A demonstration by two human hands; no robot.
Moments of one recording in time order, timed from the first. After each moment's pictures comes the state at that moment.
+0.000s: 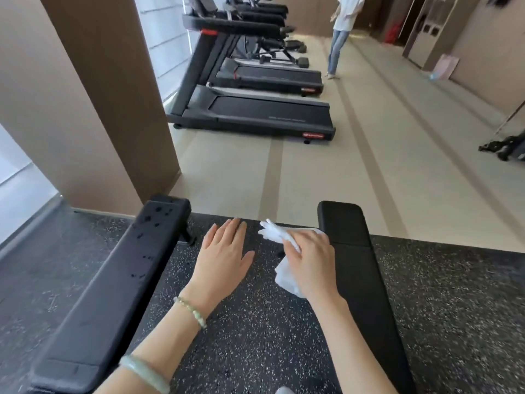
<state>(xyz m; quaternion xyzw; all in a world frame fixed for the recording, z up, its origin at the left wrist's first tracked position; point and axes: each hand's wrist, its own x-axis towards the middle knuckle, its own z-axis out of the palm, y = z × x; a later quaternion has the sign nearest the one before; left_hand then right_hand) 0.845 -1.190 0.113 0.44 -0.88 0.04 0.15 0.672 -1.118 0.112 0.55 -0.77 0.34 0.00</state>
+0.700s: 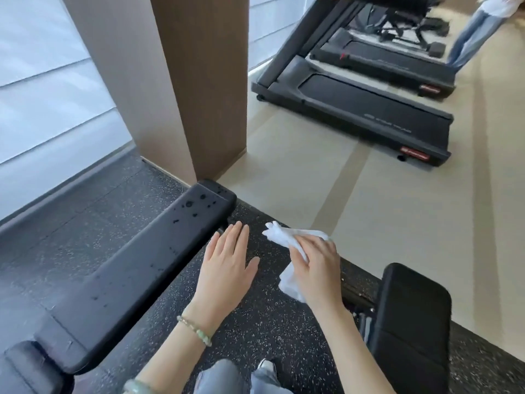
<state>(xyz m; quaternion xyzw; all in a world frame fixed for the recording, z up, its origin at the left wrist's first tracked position) 0.807 -1.408 0.062 0.64 -0.75 -0.01 0.13 0.626 -1.422 0.059 0.69 -0.64 0.33 -0.10</state>
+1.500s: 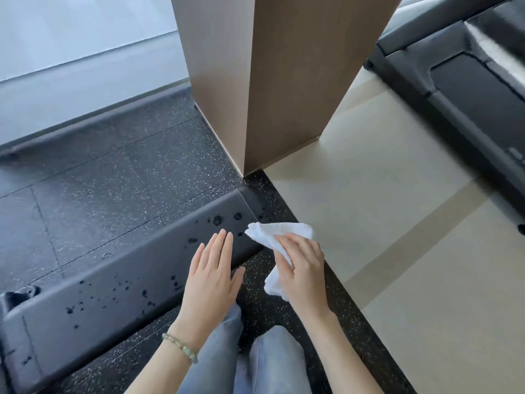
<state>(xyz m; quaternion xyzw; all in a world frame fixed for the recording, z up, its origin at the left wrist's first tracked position) 0.947 -1.727 -0.084 0.80 -0.58 -0.08 0.10 0.795 -1.826 -0.067 0.82 -0.47 0.24 -0.23</state>
